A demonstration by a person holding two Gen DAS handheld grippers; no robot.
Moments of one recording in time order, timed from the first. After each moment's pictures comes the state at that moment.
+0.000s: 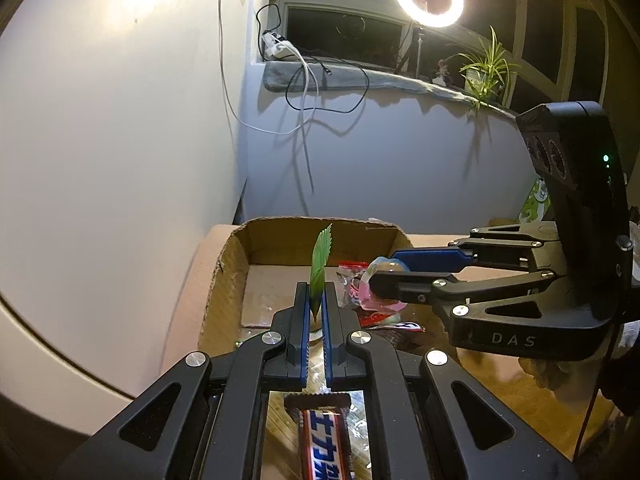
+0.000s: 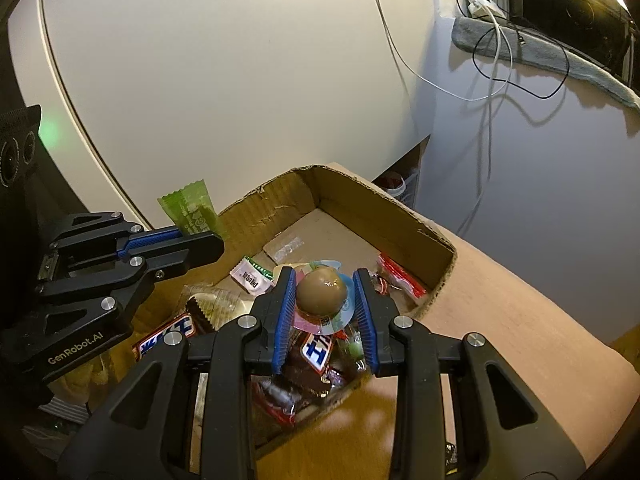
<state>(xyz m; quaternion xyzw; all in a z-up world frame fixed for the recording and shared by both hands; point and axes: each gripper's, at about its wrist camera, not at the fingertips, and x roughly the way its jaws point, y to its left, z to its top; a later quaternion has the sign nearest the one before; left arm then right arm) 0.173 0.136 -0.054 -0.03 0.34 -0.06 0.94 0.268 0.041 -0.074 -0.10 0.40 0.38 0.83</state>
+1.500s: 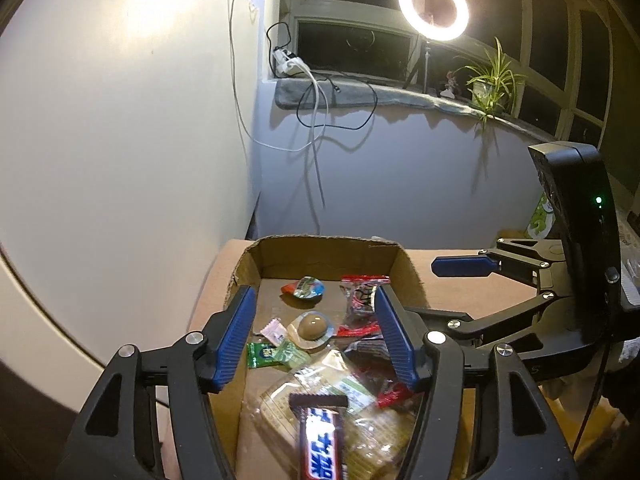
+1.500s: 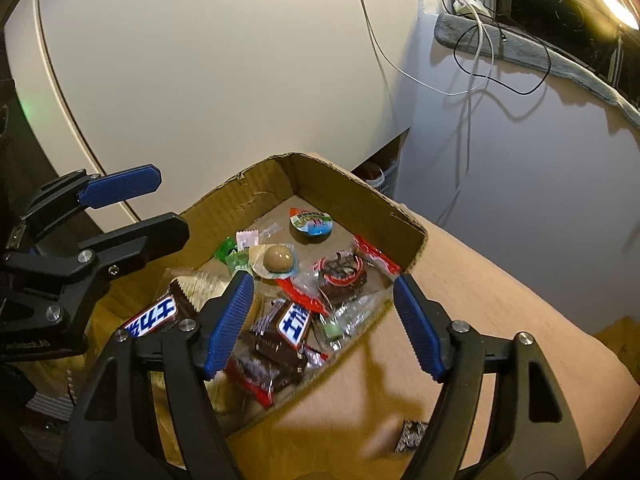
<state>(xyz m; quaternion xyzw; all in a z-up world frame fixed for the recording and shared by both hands) 0.164 0.132 -0.033 -0.02 0.32 -0.04 0.95 0.257 0.026 -0.066 -0.12 0.40 0.34 0.84</state>
